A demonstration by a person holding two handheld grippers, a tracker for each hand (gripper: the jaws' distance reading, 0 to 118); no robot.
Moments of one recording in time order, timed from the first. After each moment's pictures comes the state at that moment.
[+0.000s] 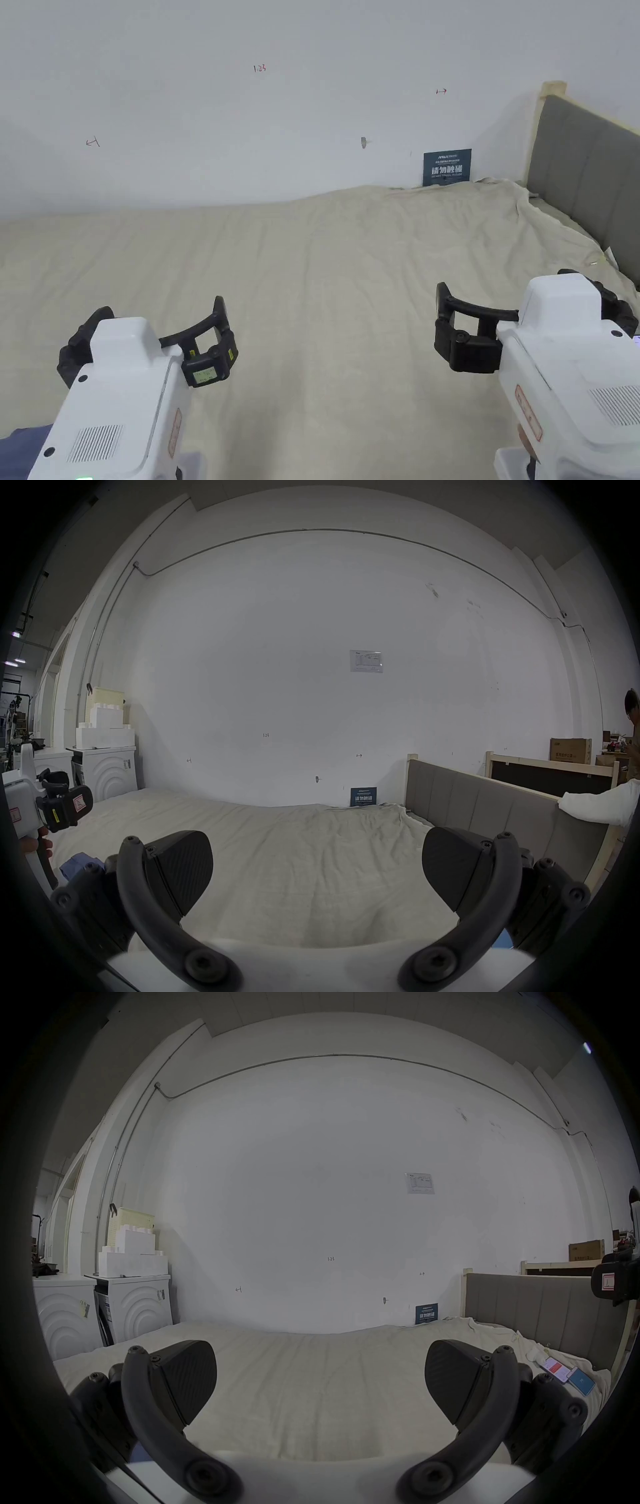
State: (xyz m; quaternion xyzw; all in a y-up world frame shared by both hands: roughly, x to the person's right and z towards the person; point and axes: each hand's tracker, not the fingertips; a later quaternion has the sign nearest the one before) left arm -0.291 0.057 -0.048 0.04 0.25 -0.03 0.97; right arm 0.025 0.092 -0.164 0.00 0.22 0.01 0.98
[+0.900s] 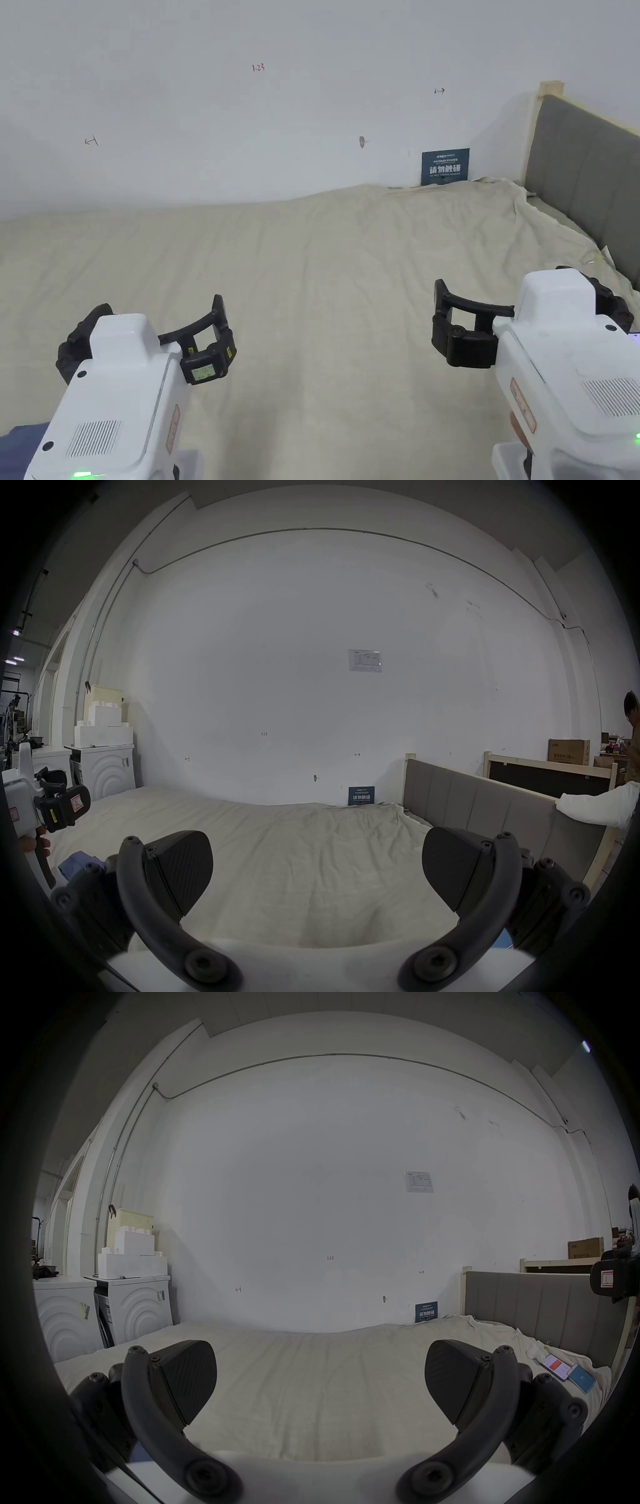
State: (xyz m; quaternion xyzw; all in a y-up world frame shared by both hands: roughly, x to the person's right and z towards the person) left arm -0.291 0.058 -0.047 0.03 0.25 -0.03 0.97; right arm 0.026 0.090 -0.168 0.00 0.22 0.02 0.98
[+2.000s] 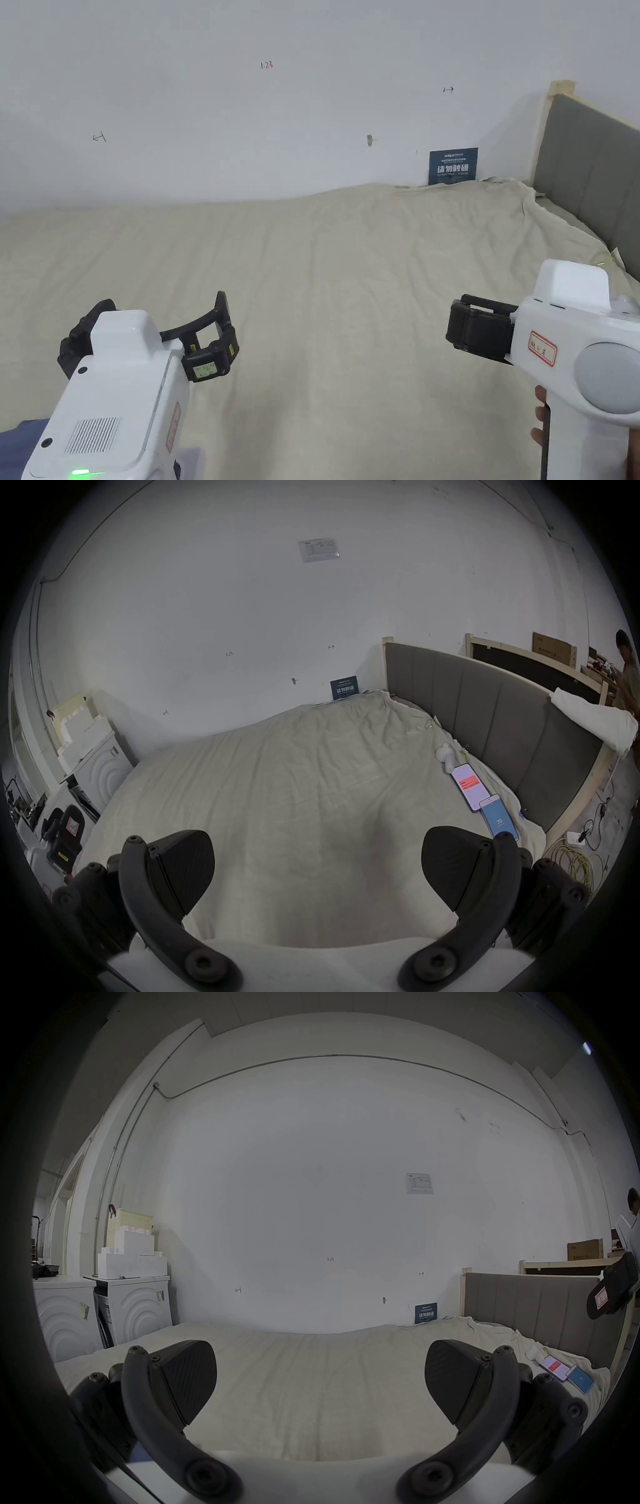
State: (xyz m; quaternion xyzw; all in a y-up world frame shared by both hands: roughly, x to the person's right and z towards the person) left arm -0.296 0.061 -0.042 0.03 0.24 -0.03 0.97; right arm 0.025 0.117 -0.194 -0.28 0.17 -0.05 0.94
